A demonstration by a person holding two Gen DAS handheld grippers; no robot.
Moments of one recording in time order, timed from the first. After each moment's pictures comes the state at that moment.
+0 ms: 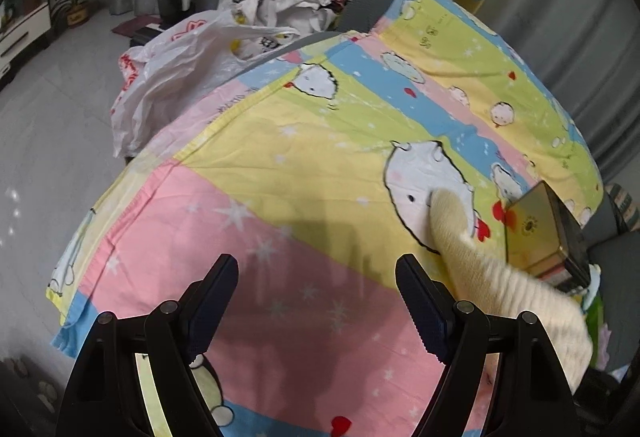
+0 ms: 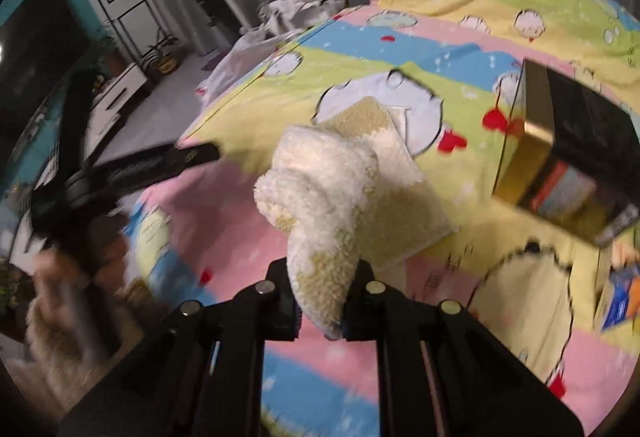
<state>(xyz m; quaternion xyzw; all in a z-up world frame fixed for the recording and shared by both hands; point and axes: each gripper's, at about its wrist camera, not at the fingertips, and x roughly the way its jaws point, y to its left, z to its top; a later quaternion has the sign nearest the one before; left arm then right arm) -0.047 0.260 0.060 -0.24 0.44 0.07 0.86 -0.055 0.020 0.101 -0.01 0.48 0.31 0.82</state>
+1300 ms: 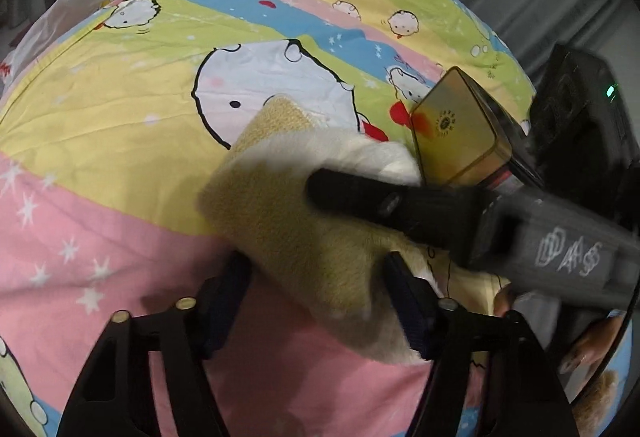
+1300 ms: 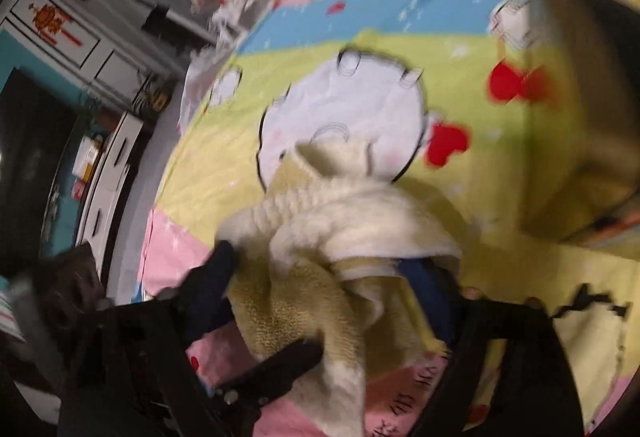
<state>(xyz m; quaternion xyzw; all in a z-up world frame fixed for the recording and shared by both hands) -0.010 0.154 0.023 -0.21 0.49 -0.10 0.84 0.063 0.021 0.032 0.12 0.56 0.29 0.77</state>
